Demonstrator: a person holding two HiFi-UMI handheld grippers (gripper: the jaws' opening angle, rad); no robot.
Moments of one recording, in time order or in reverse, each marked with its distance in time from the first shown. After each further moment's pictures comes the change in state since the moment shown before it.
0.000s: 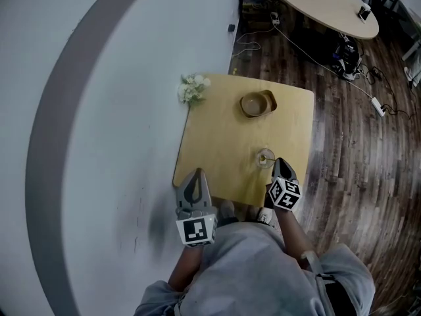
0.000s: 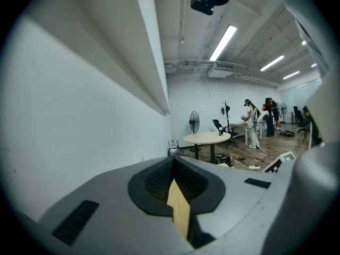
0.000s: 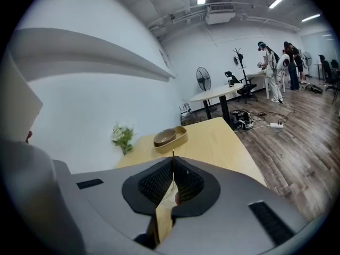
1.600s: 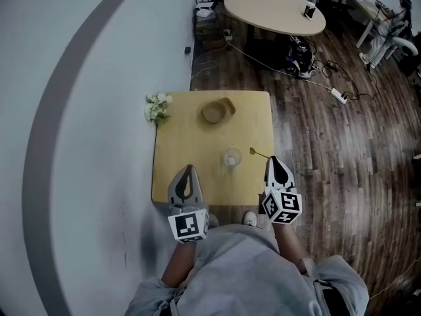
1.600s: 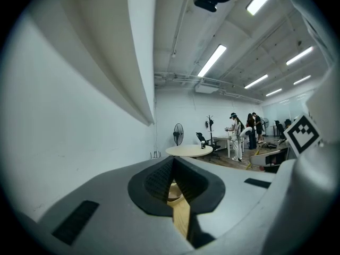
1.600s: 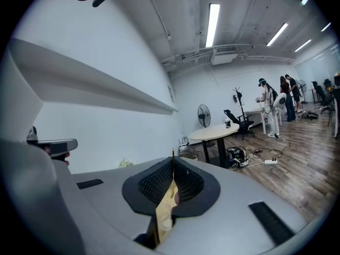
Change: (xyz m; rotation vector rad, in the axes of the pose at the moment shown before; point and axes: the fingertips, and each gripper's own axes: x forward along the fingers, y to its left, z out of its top) left arm 0.000 -0.055 0.026 -0.035 -0.134 -0.191; right arm -0.148 0.015 0.121 -0.126 -0.349 -0.033
